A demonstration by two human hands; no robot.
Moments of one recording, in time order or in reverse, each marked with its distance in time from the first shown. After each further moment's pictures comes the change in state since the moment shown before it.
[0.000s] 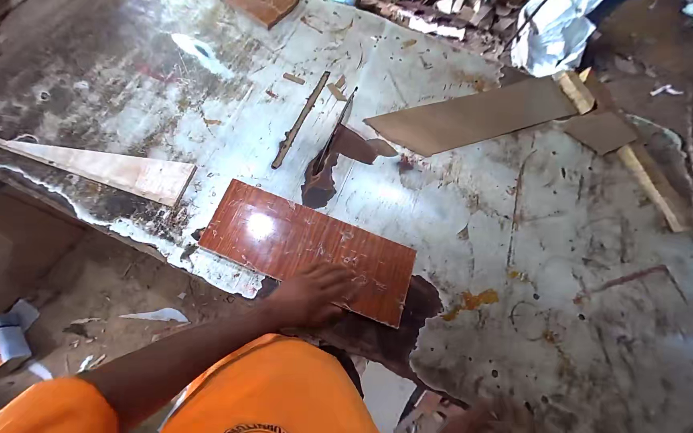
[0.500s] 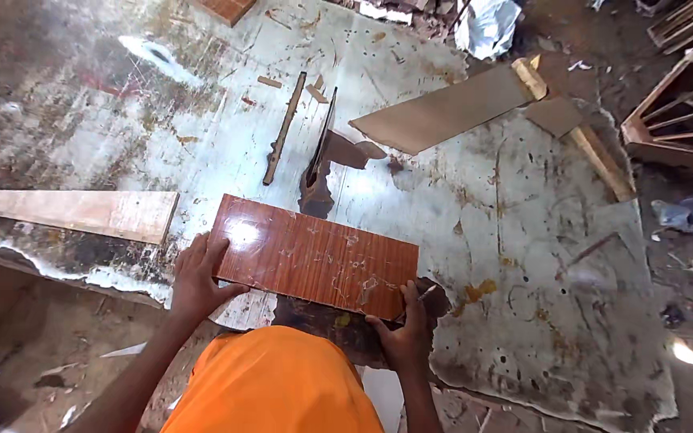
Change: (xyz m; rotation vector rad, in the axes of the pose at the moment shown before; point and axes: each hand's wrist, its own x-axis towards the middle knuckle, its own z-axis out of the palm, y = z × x) left_hand -0.134 -0.164 -0.074 0.092 0.243 -0.755; right_hand 0.003 -0.137 0.173 -0.247 -0.569 -0.180
